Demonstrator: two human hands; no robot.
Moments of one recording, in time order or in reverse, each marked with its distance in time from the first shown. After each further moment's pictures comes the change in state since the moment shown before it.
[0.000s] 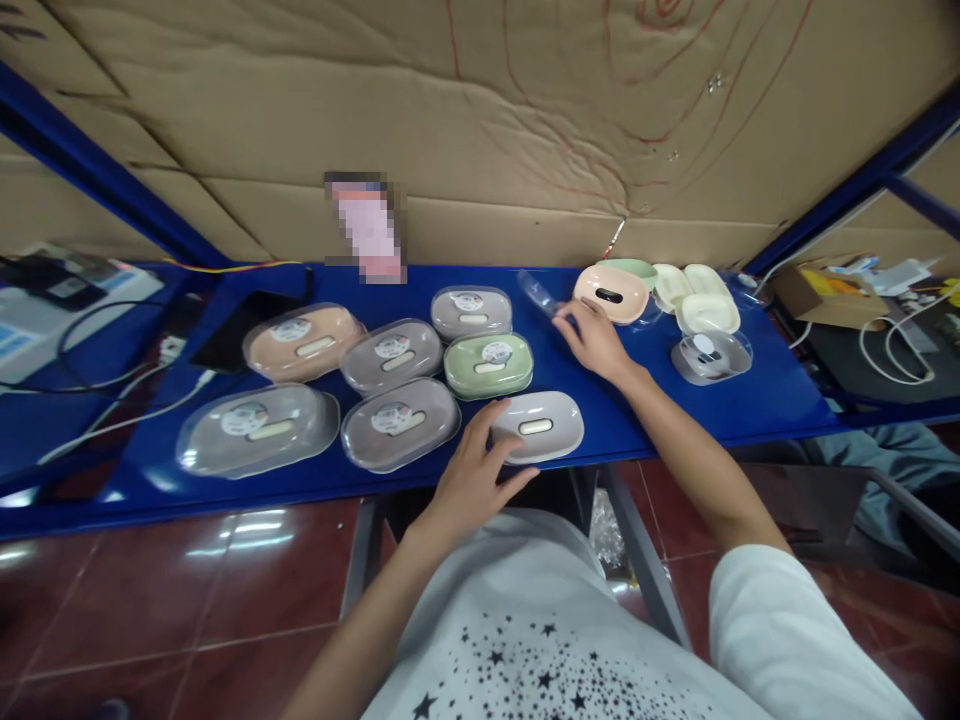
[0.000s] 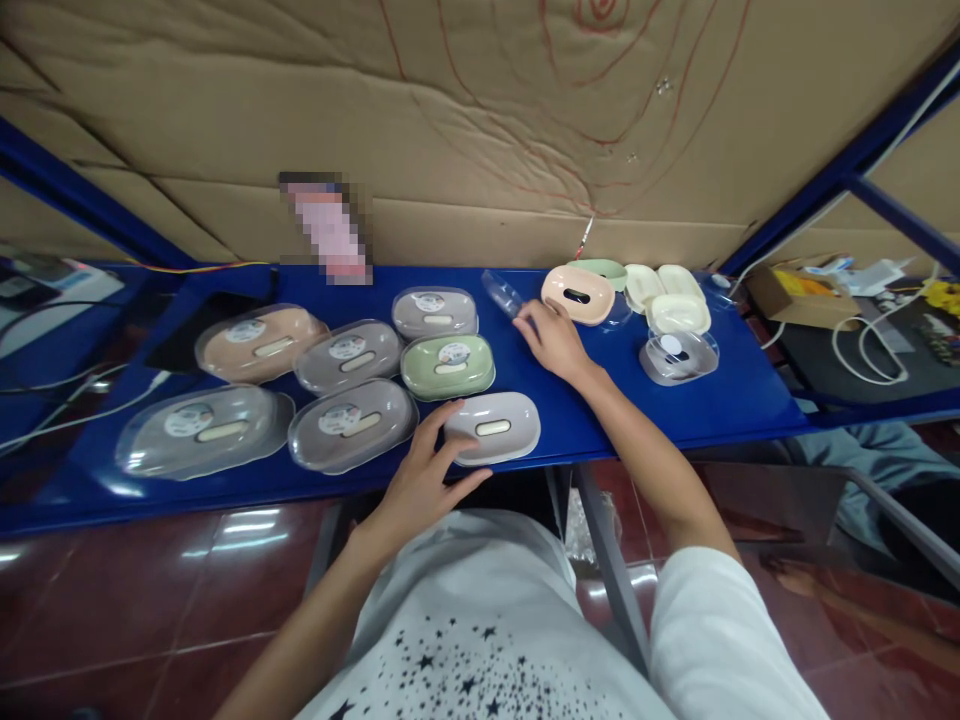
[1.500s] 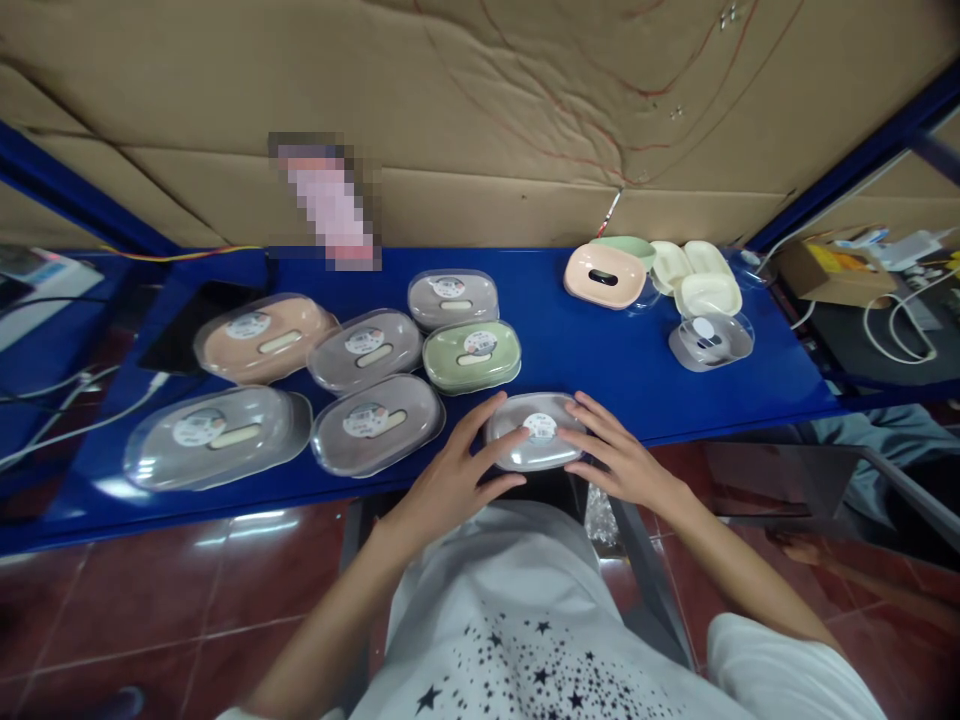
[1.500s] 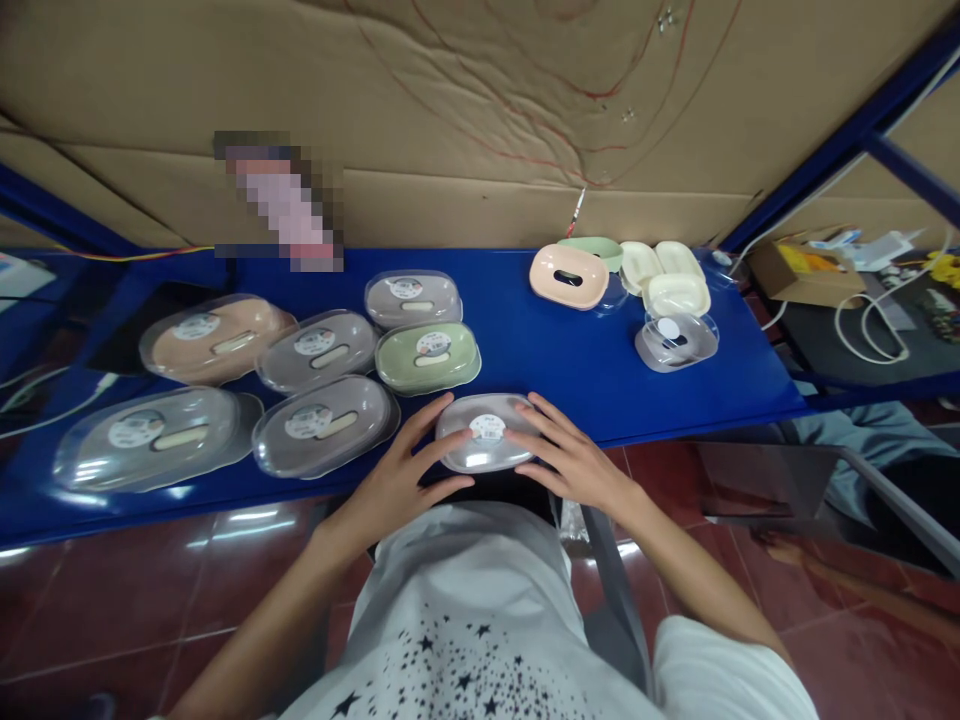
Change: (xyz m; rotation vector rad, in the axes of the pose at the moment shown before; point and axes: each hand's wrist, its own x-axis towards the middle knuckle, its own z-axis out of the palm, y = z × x) left_hand 0.007 -0.008 -0.016 -0.111 -0.130 0.096; right_hand -0.180 -0.054 -0.018 -0.003 -0.214 -0.280
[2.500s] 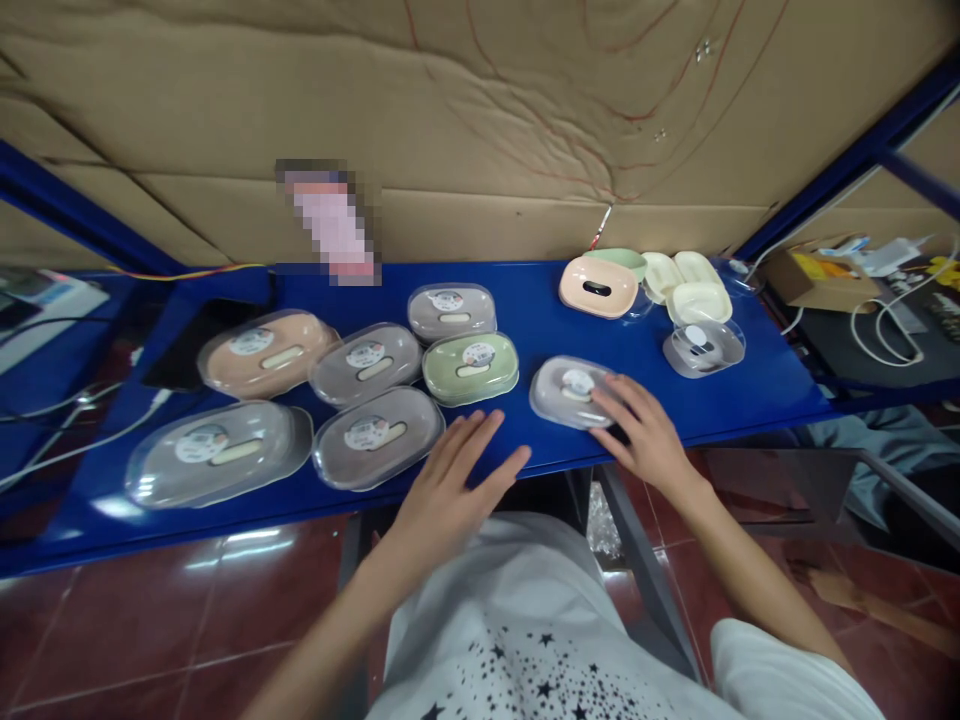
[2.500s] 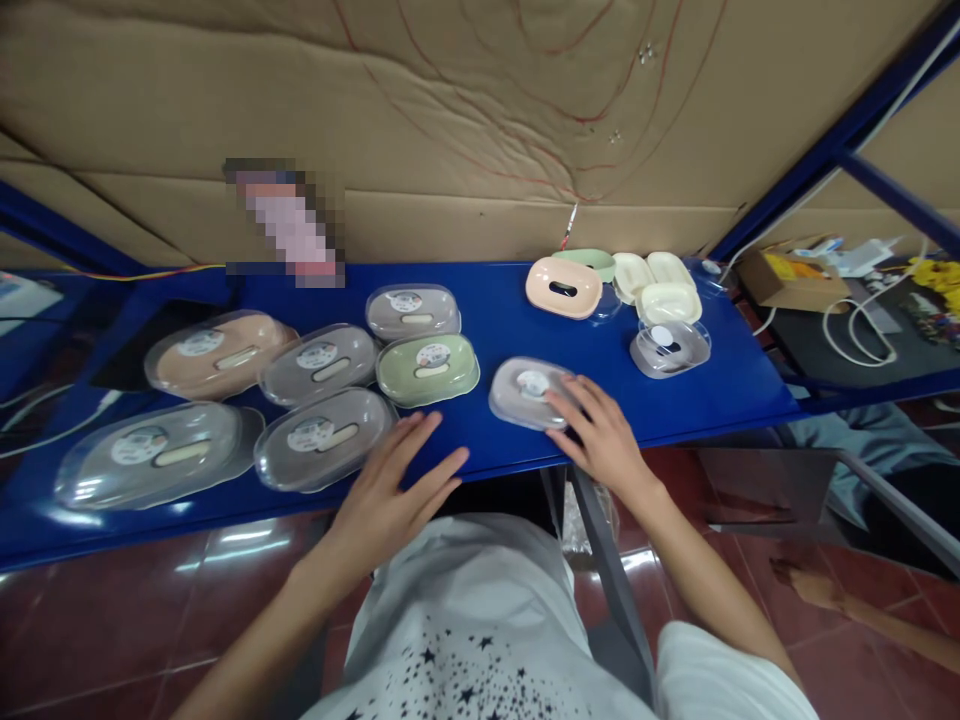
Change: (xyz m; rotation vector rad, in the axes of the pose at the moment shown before) left_hand 0.000 0.021 -0.019 0.432 0.123 0.125; right_hand -0.006 0.026 -0.022 -0.422 0.130 0.160
